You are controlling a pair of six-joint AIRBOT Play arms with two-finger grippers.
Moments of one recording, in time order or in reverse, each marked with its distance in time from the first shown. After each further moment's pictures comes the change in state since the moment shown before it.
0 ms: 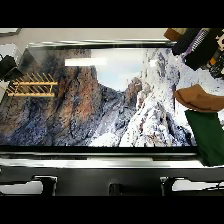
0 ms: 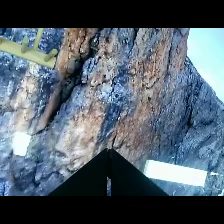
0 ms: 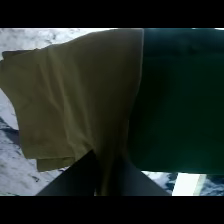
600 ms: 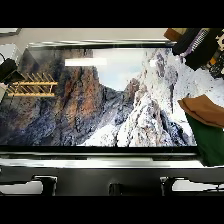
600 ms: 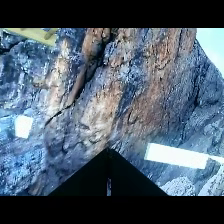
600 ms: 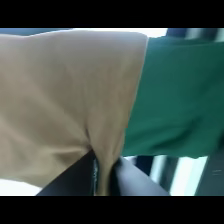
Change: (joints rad) left arm 0.000 0.000 0.000 0.000 -0.066 0.000; right arm 0.000 0.032 -0.001 -0.284 -0.301 -0.136
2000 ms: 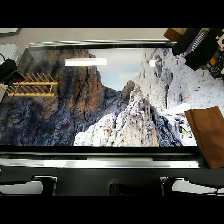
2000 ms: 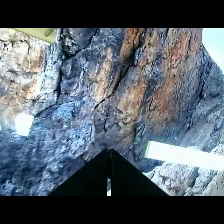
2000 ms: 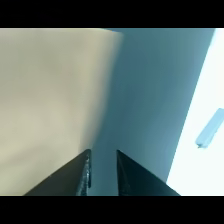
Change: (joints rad) left arm 0.000 0.000 0.000 0.000 -0.006 0.001; right arm 0.000 0.066 -0.547 -0.462 0.006 -0.069
